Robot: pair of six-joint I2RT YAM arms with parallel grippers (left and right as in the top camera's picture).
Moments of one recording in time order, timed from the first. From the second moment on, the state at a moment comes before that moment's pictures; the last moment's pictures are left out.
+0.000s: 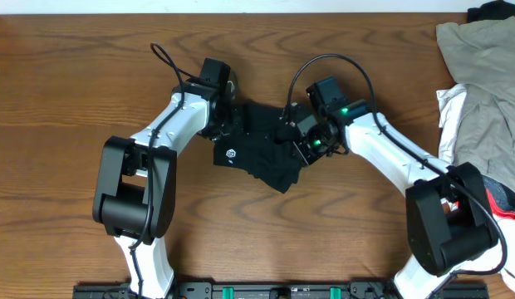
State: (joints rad) left arm -0.28 2.01 1.36 -0.69 0.25 -0.40; right arm 0.40 1.84 1.22 -0.70 -0.40 -0.13
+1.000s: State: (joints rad) left arm -0.27 1.94 1.35 -0.80 0.26 -0.40; right arm 0.26 1.76 1.27 -0.84 -0.47 -0.10
